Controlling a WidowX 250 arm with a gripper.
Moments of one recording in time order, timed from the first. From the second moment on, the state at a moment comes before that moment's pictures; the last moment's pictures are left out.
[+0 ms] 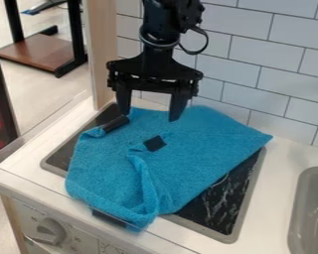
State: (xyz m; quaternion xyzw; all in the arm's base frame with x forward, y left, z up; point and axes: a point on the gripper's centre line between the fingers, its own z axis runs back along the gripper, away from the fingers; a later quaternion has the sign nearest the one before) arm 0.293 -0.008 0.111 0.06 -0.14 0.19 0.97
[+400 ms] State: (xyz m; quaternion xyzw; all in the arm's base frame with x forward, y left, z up) arm 0.291 0.002 0.088 0.08 -0.11 0.20 0.97
